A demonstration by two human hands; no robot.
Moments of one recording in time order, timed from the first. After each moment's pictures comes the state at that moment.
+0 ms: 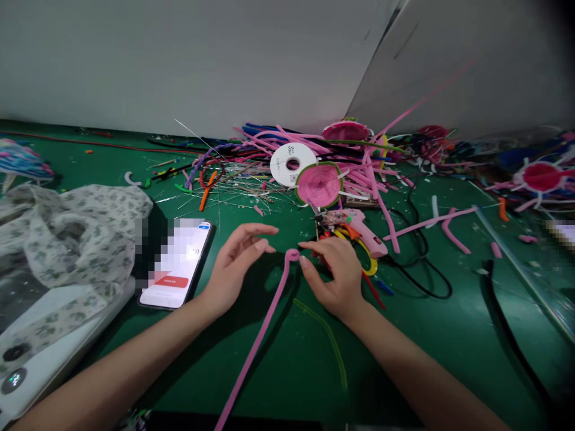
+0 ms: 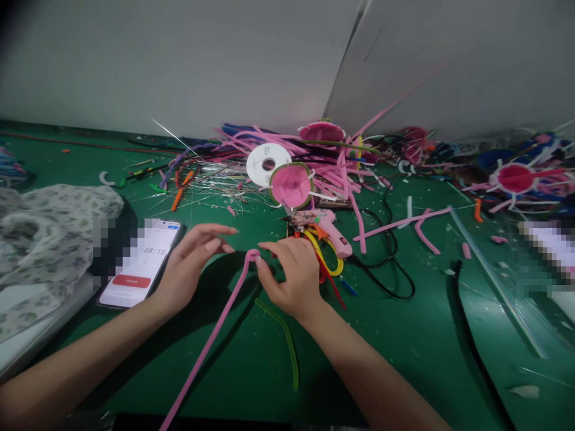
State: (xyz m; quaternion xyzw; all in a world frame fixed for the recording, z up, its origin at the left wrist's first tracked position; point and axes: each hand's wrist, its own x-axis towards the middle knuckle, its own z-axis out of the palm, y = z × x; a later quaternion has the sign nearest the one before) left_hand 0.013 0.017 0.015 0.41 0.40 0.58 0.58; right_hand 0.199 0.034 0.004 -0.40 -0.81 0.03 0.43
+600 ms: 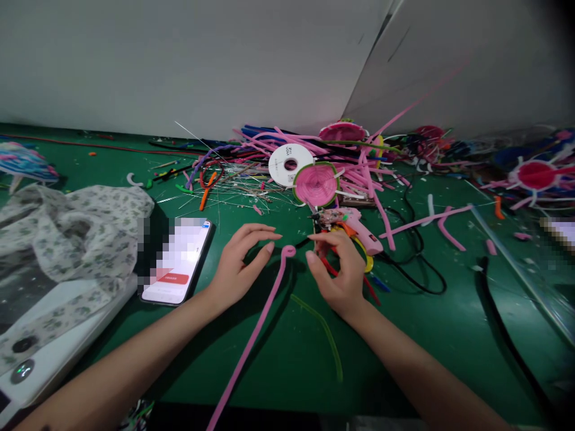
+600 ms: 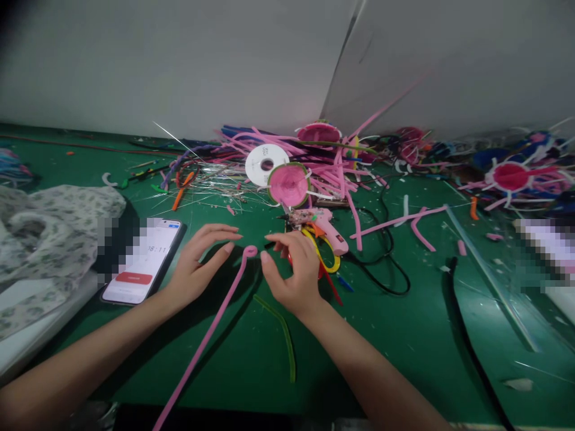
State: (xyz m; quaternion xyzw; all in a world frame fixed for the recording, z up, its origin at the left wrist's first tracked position) left_hand 0.014 0.019 0.008 0.62 0.45 0.52 0.37; right_hand 0.201 0.030 0.009 -0.41 -0.76 0.11 0.48
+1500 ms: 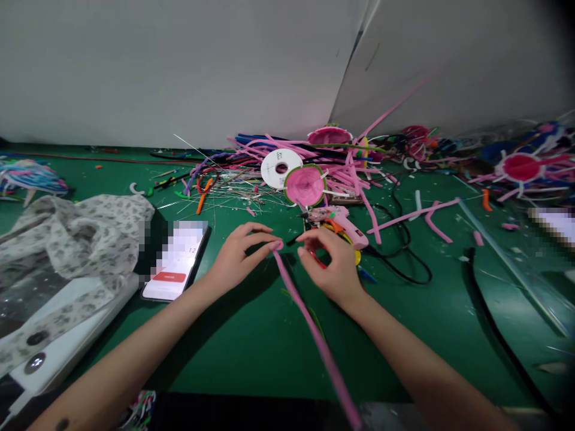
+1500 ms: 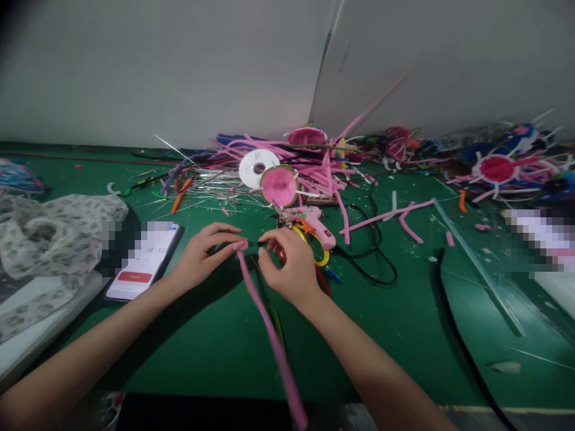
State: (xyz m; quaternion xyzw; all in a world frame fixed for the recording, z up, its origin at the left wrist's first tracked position) left_hand 0.012 0.034 0.001 0.76 0.46 0.39 0.24; right_hand 0.215 0.033 0.016 -0.45 -0.74 0.23 0.44
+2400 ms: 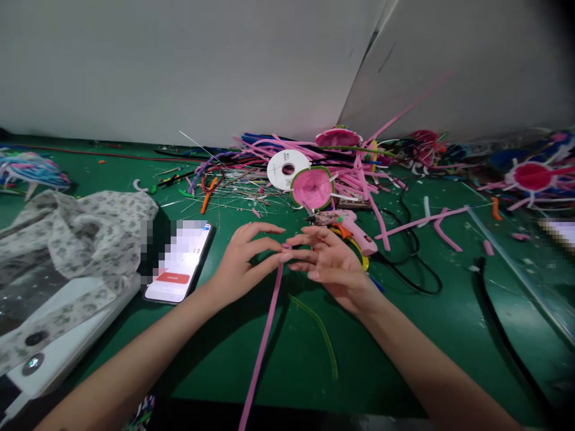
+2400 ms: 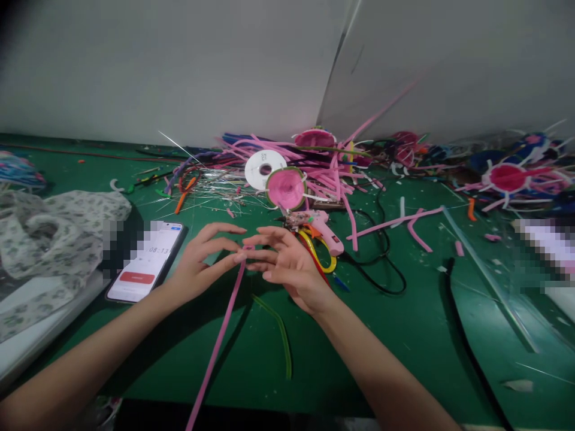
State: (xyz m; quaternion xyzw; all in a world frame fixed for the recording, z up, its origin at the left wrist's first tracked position) left_hand 0.015 0.022 0.018 0.78 0.41 0.44 0.17; right_hand 0.212 0.033 0.020 -0.22 -0.49 0.73 0.42
